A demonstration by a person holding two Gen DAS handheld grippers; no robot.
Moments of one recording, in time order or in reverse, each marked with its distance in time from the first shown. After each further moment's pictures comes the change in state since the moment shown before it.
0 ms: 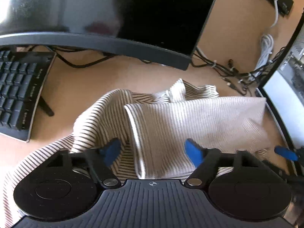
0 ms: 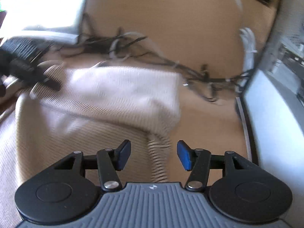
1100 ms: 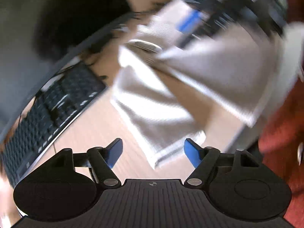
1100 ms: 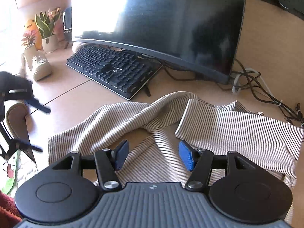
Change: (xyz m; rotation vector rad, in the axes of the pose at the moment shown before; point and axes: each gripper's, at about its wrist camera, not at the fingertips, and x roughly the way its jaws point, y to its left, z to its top) left arm -0.180 0.106 -0.137 0.930 0.108 -0.004; right arm -0.038 0.153 0.053 -0.078 -0.080 0.359
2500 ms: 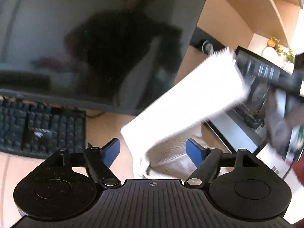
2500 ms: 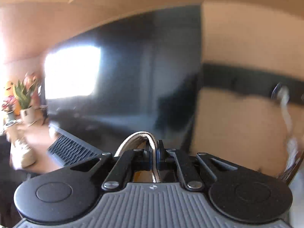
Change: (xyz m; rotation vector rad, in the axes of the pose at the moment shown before) left arm -0.019 0.096 0.088 -0.815 -0.438 -0.209; right arm -0.111 -0.054 0.137 0.086 -0.383 -0.154
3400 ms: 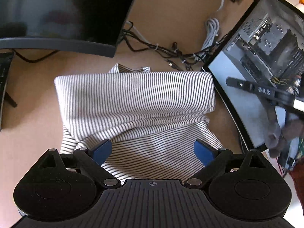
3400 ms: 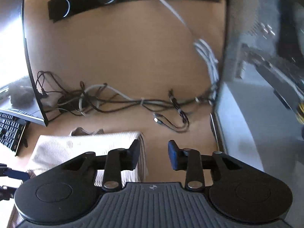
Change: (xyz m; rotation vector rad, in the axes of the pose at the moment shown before) left arm 0.176 -0.080 -0.023 -0.073 0.306 0.042; right arm 0.009 -0.221 -0.140 0.232 0.339 -0.283
